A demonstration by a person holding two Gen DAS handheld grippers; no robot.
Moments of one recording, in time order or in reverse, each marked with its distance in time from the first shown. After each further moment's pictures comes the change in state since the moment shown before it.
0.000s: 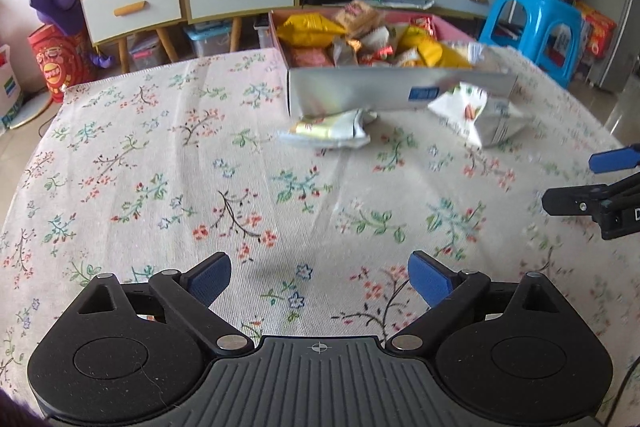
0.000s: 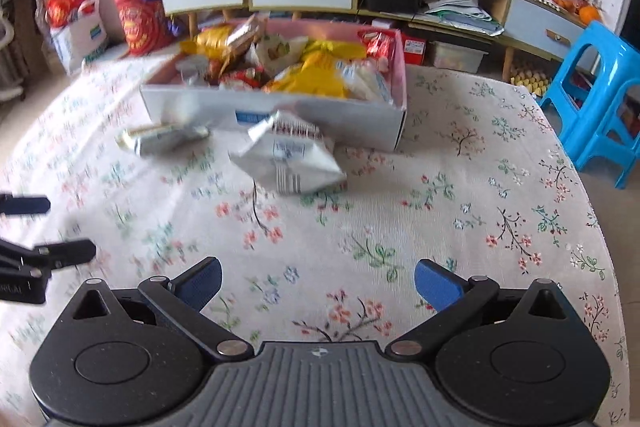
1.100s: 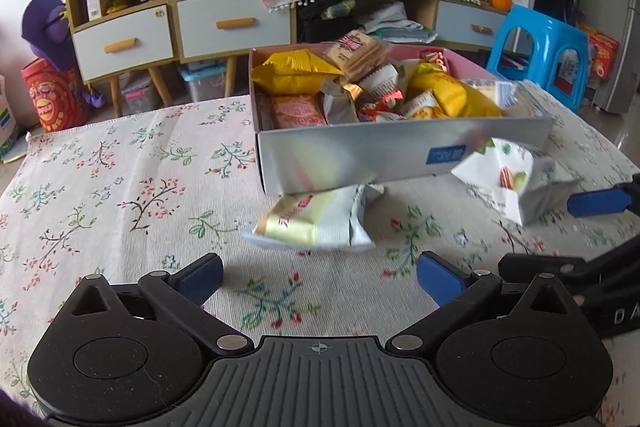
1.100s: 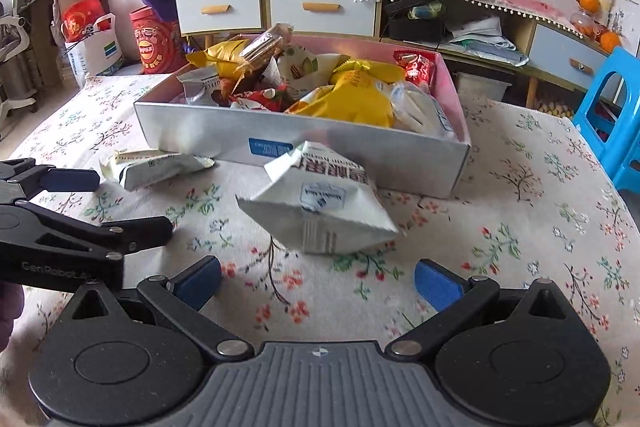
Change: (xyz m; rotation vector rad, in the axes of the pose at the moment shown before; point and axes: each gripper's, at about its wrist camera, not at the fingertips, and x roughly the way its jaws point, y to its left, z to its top) left arm 0.062 -0.010 0.044 -0.002 -0.132 0.015; right arm 0.046 0.015 0.022 -0.001 -0.126 0.043
